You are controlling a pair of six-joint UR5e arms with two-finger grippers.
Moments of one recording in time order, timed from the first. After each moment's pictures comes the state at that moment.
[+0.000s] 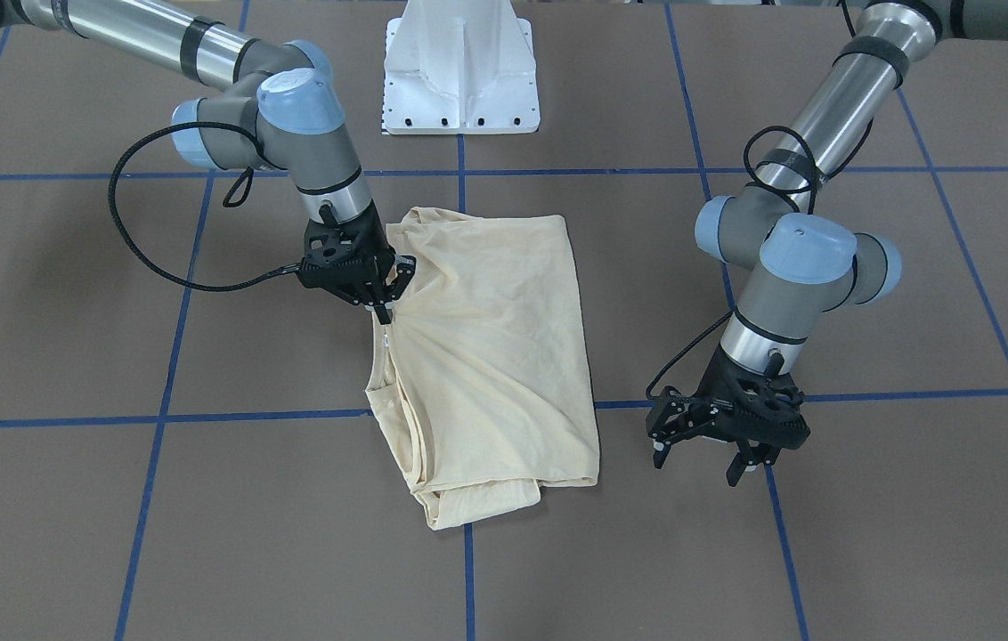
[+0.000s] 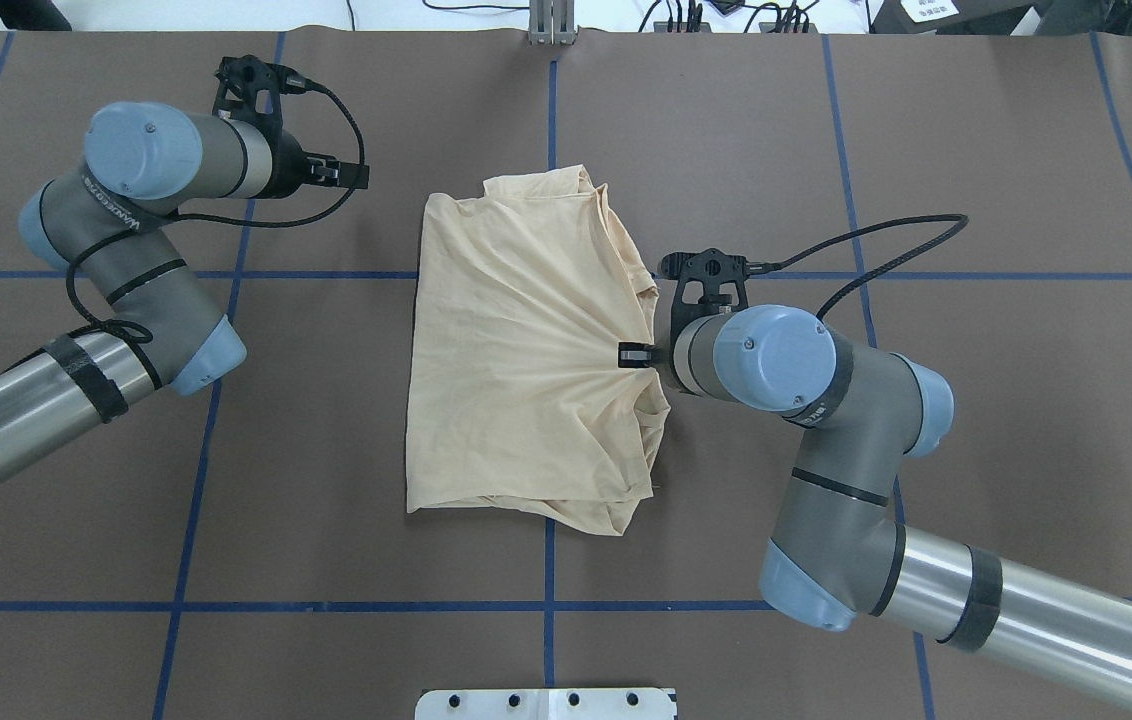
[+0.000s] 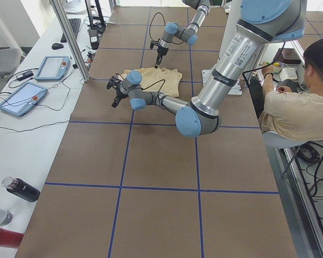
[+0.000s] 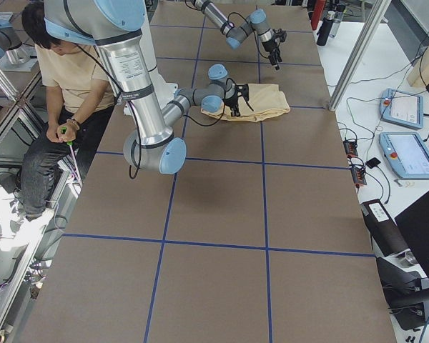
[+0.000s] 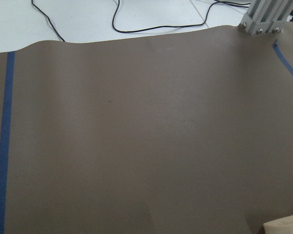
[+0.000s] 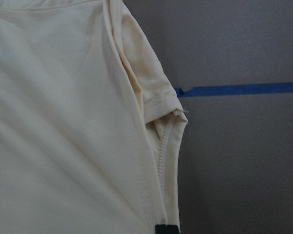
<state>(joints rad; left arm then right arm) -0.82 -2.17 -1.18 -2.49 -1.73 -0.88 0.47 -1.09 1.64 -1.13 1.59 1.28</state>
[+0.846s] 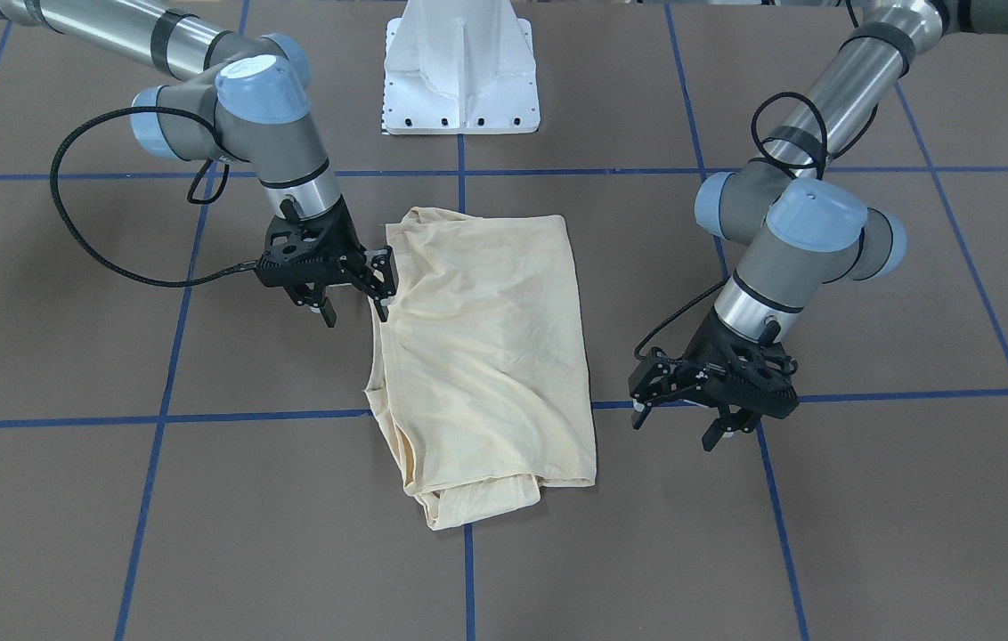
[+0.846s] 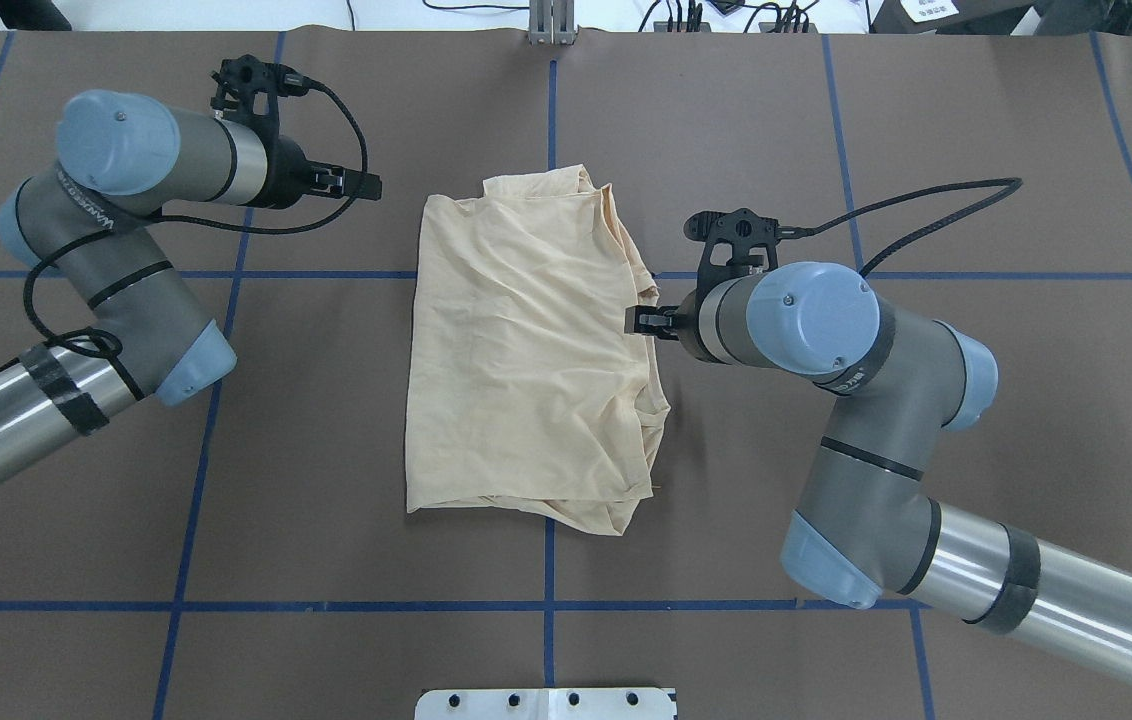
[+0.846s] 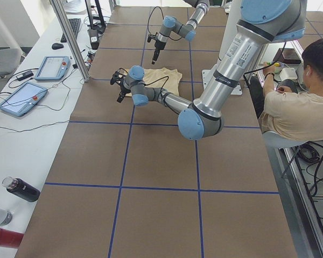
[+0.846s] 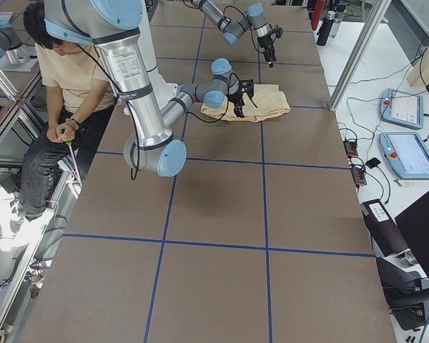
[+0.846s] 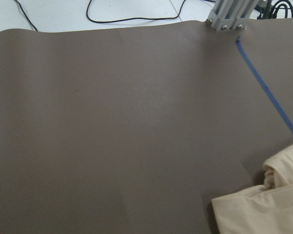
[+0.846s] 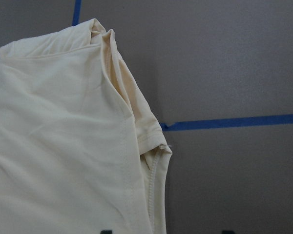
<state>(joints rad) -0.81 -2.10 -1.38 -2.41 -1.86 -0.96 0.53 -1.11 1.76 -1.22 1.63 1.29</state>
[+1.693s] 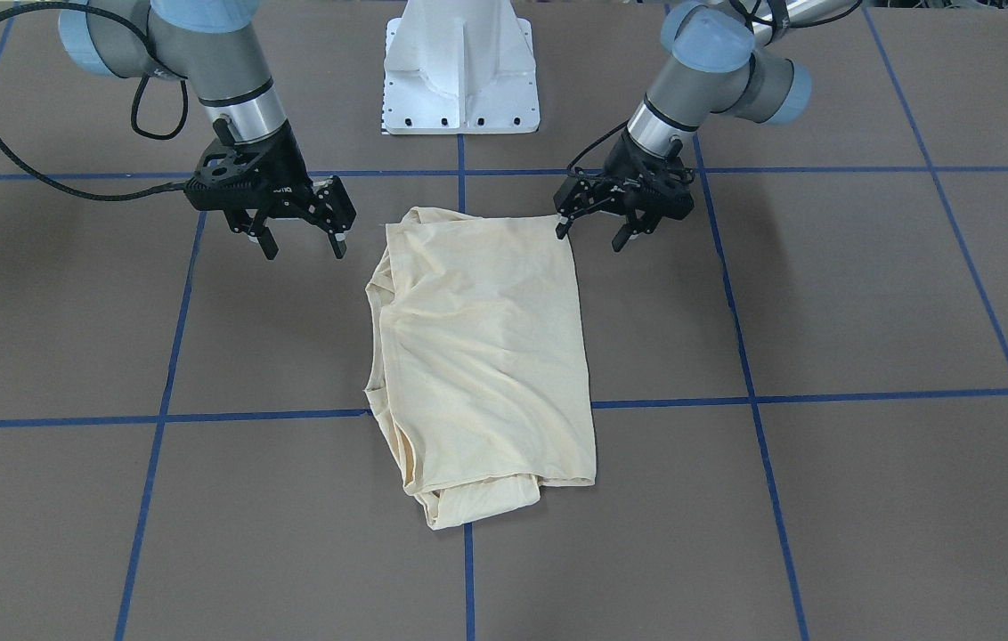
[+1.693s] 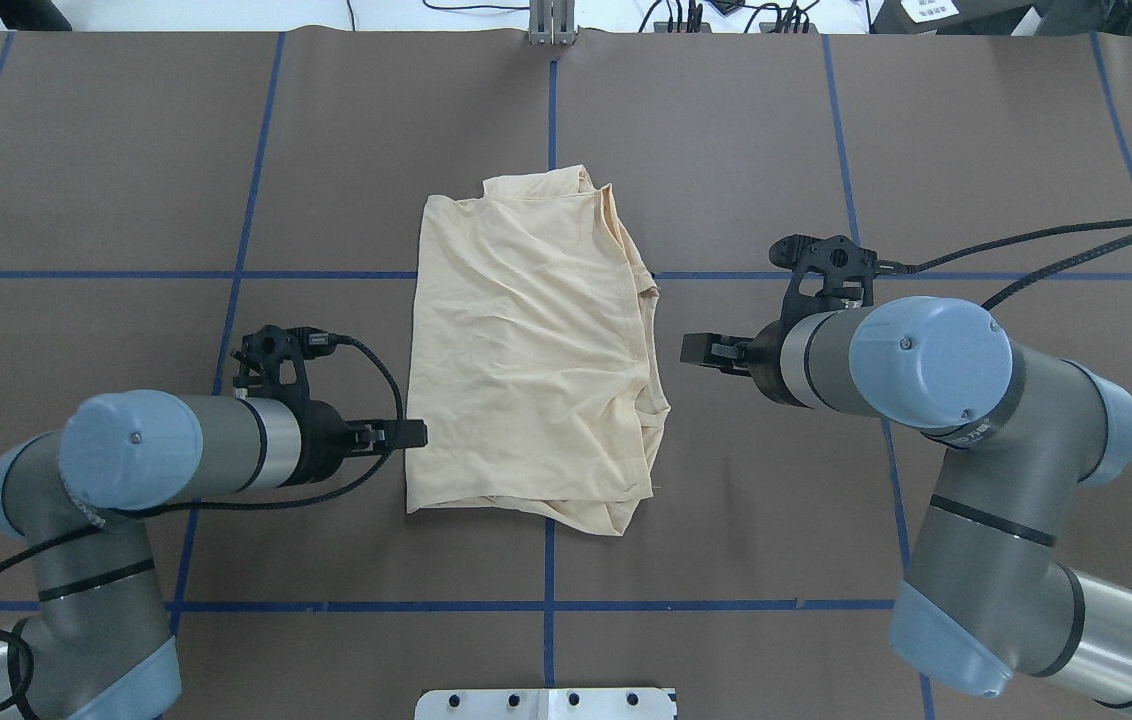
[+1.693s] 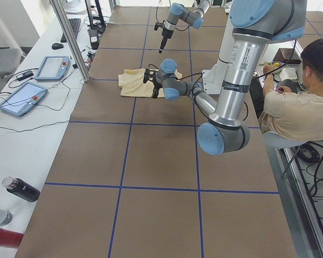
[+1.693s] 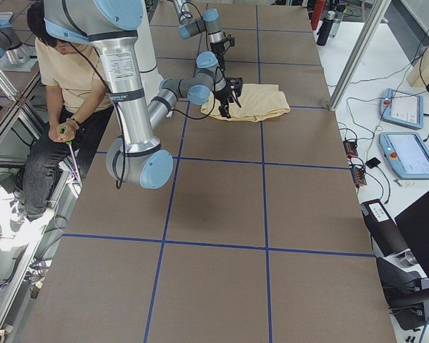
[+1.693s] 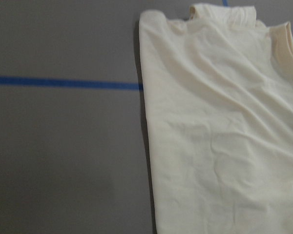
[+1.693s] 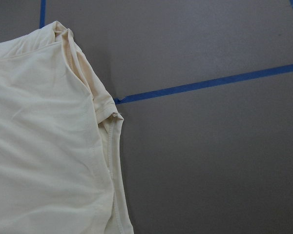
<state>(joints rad) -0.39 -1.82 -1.84 -2.24 -1.66 -1.41 0.50 -1.27 2.00 -1.34 1.62 1.41</state>
